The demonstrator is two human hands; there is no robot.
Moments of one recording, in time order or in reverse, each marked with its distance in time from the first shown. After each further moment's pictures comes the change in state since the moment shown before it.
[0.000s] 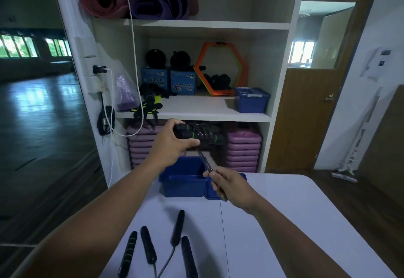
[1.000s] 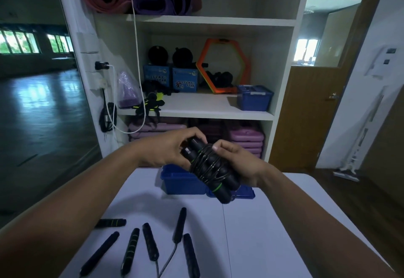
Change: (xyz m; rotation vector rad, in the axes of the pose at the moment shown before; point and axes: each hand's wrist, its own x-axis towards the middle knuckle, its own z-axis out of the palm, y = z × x) left_hand -0.010 0.038 -0.048 0.215 -0.797 0.125; right_hand 0.031 -0.039 -0.025 0.420 -0.153 0.047
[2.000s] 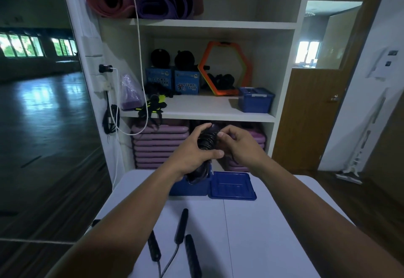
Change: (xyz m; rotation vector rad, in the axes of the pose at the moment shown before) left_hand 0.035 0.001 0.060 -0.408 0.485 -0.157; right_hand -0.002 -0.029 0.005 -0.504 0.329 -0.242
